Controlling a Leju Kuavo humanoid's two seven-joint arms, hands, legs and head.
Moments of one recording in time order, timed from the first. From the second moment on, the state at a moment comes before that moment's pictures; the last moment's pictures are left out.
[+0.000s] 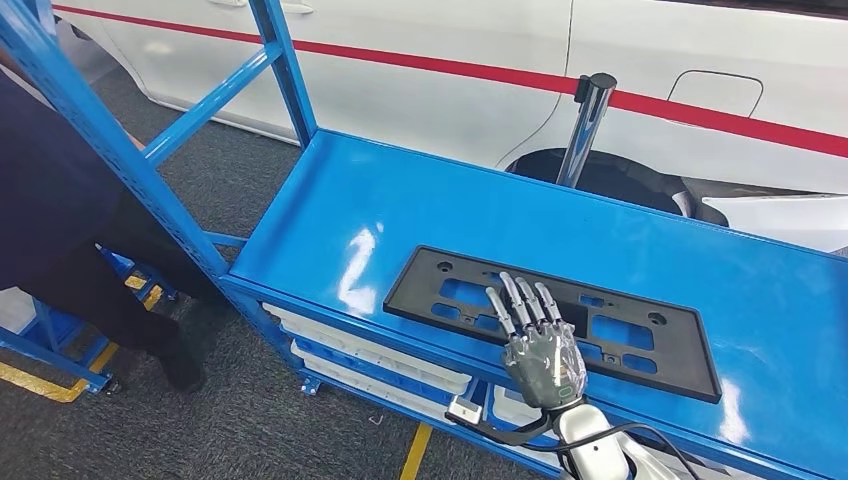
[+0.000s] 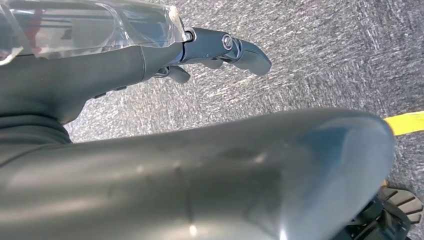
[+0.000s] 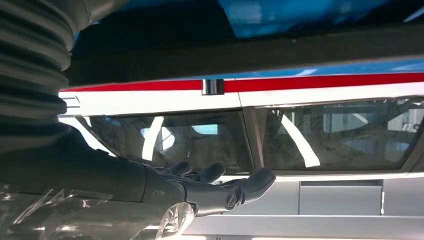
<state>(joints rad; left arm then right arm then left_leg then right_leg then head) -0.15 0.03 -0.88 -0.25 0.11 0.15 0.07 -0.16 -0.34 0.63 -1.50 1.42 -0.45 0.44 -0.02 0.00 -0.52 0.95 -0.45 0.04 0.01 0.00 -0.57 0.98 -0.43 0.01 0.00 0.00</state>
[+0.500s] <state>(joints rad) -0.15 0.03 -0.89 -0.25 0.11 0.15 0.07 -0.16 -0.33 0.60 -1.44 1.41 -0.47 0.46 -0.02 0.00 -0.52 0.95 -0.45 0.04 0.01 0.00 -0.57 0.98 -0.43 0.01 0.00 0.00</state>
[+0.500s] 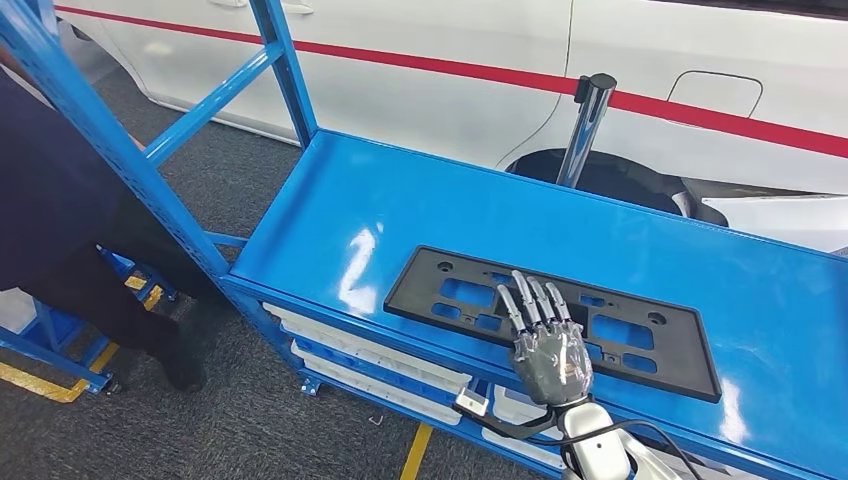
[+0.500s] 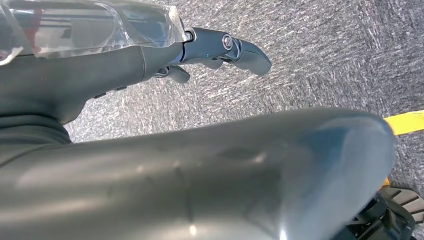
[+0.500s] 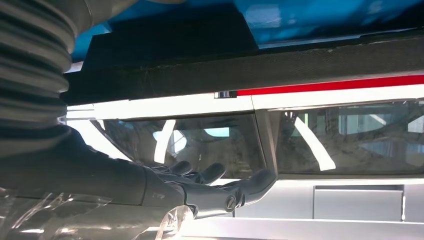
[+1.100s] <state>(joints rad) -0.15 0.03 -0.91 -0.25 0.11 0.15 0.08 -0.18 -0.32 0.60 -1.42 1.42 -0.39 0.47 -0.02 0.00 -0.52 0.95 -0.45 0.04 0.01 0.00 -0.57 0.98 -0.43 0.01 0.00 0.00</state>
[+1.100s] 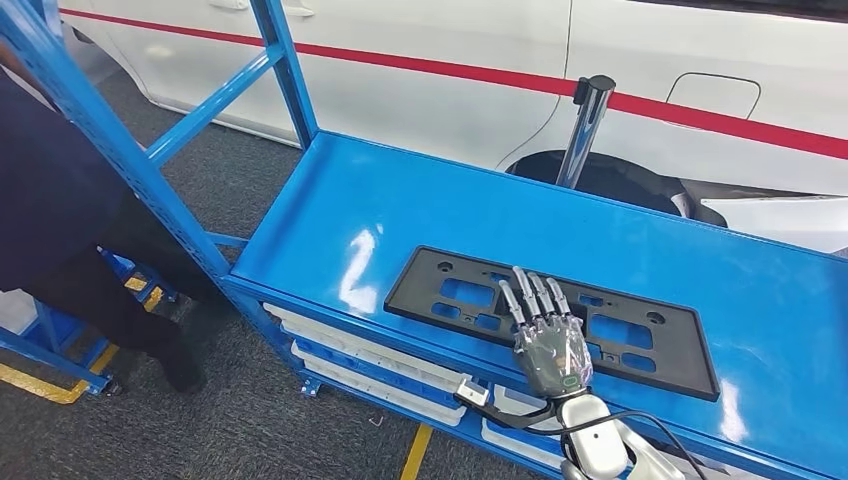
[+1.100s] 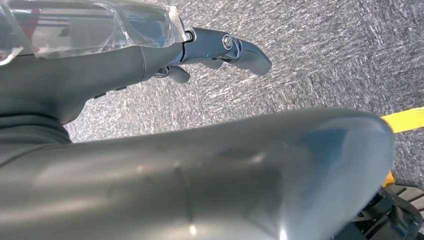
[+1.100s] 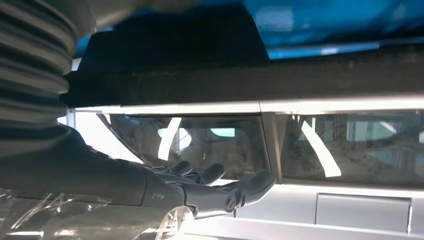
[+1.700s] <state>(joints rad) -0.15 0.03 -0.92 -0.26 0.11 0.15 0.09 -0.19 -0.31 0.61 -1.41 1.41 -0.34 0.47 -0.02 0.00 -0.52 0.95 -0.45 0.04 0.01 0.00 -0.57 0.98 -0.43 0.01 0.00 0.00</state>
